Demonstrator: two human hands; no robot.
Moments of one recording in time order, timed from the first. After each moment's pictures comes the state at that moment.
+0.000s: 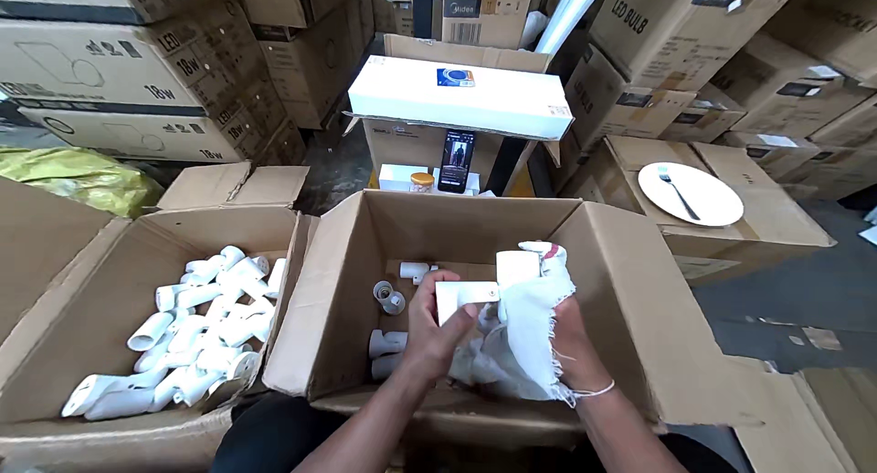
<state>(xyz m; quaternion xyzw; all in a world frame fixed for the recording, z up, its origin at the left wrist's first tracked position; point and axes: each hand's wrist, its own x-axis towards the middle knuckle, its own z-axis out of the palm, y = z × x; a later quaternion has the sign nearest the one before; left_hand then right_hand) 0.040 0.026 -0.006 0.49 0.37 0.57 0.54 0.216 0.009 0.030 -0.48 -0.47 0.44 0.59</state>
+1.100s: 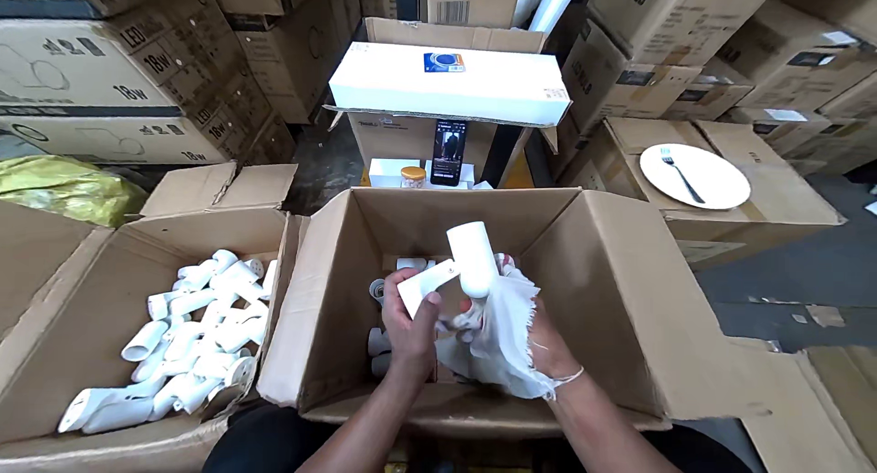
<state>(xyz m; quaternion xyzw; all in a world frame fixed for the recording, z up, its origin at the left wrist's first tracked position) 0.043 0.040 -0.029 0.41 0.39 0.67 0.48 0.203 0.026 0.002 -0.42 -0.34 0.62 0.57</state>
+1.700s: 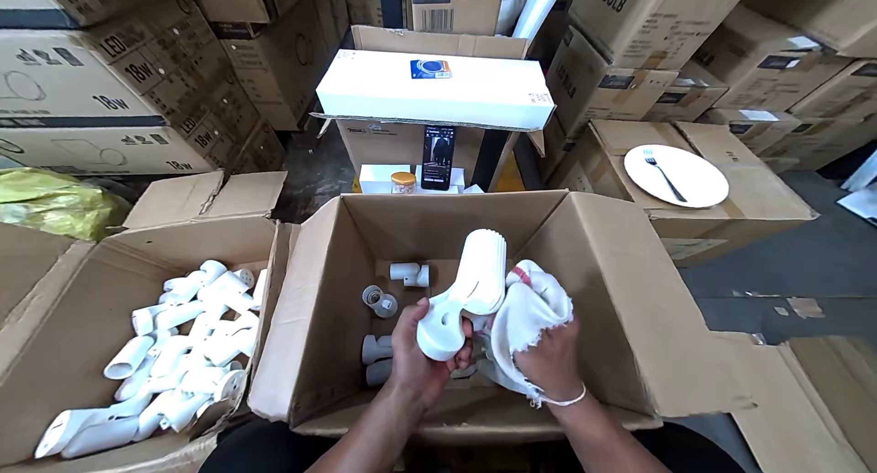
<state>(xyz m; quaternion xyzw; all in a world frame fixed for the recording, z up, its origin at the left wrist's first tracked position) 0.047 0.026 -0.025 0.14 0.24 0.46 0.85 0.201 0.012 0.011 -0.48 -0.55 0.18 0.66</state>
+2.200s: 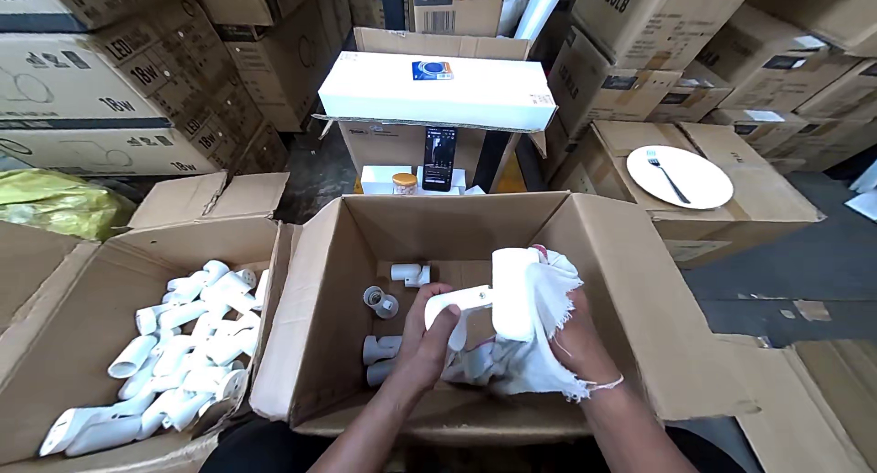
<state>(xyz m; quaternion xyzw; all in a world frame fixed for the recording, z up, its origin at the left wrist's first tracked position) 0.044 0.035 -0.016 0.51 0.43 0.47 0.58 0.235 0.018 0.038 -0.57 -0.54 0.28 0.55</state>
